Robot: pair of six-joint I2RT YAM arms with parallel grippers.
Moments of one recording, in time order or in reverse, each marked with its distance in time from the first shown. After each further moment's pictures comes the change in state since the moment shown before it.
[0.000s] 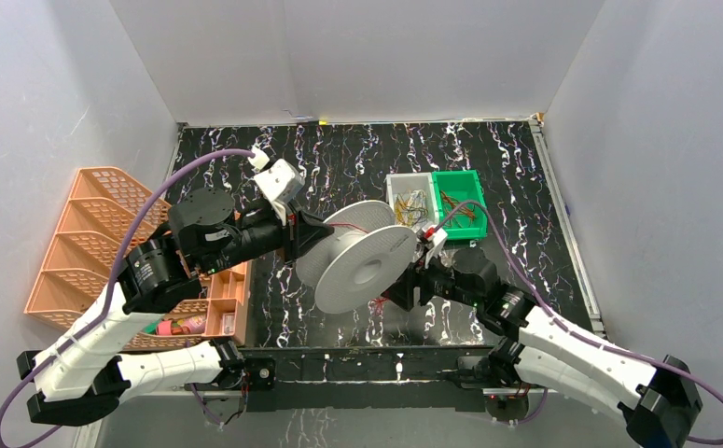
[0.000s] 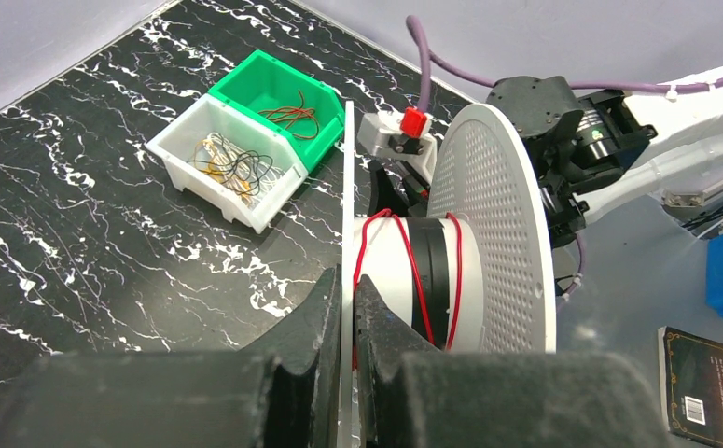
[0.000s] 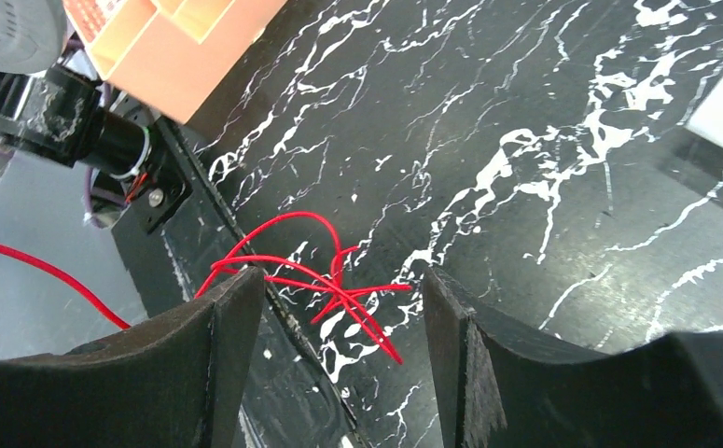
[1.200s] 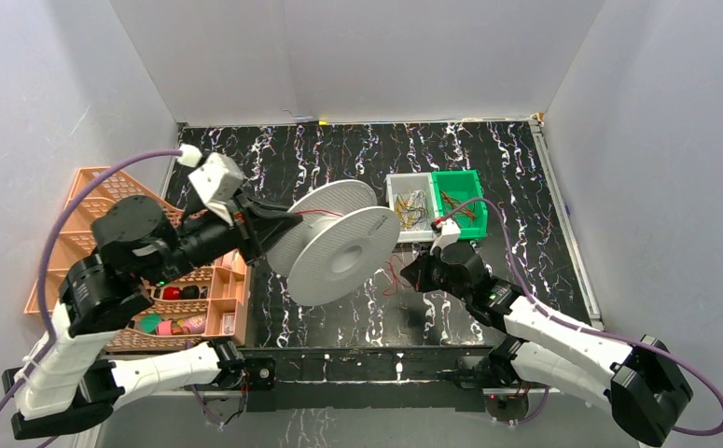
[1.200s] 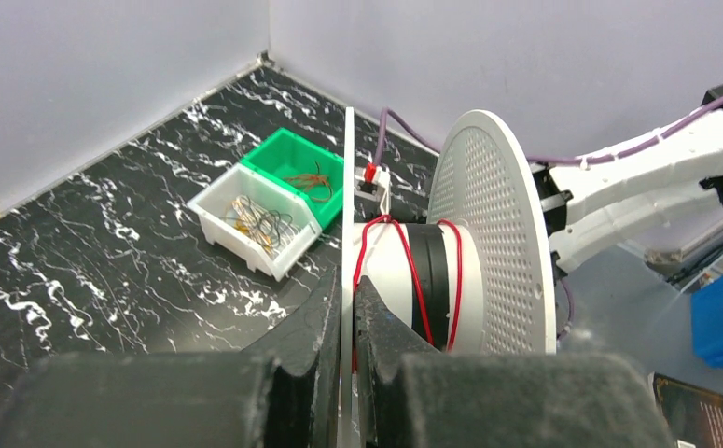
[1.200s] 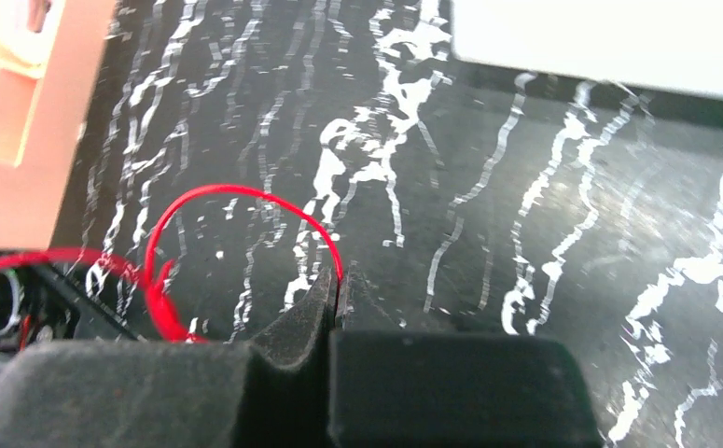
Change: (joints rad) left arm 0.000 -0.066 0.124 -0.050 -0.035 0.005; right arm -0.053 0.159 -0.021 0.050 0.247 0.146
